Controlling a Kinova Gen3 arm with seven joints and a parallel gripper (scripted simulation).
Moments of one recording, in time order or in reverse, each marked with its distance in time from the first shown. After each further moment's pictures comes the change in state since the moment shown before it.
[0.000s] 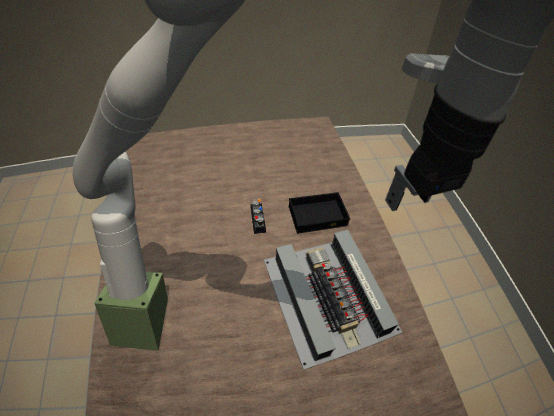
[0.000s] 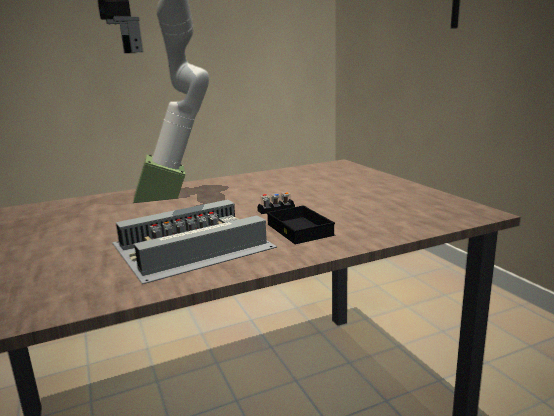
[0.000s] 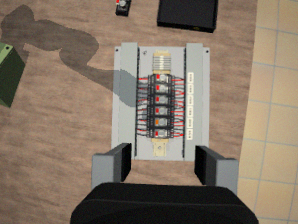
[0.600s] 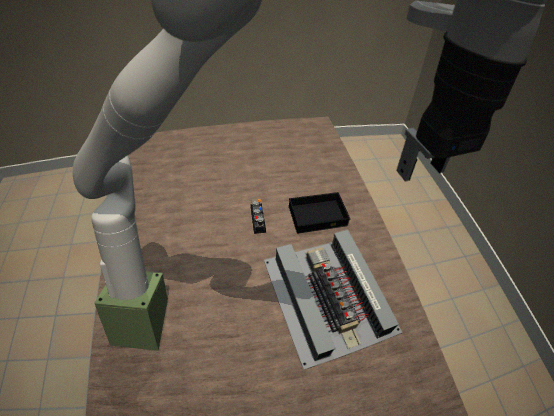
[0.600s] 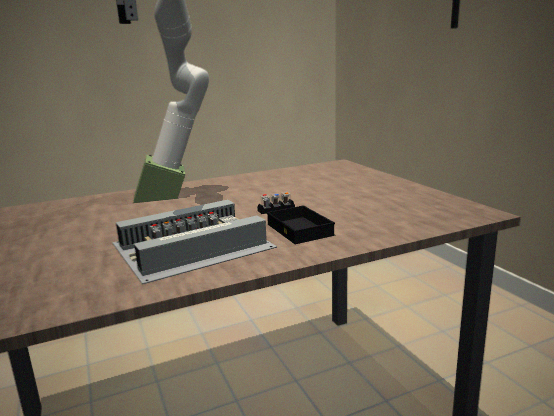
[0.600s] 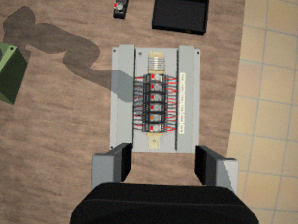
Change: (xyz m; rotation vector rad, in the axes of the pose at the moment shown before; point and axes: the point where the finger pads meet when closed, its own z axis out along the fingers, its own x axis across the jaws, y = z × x) arm -0.002 0.000 -0.058 -0.024 0.036 0.001
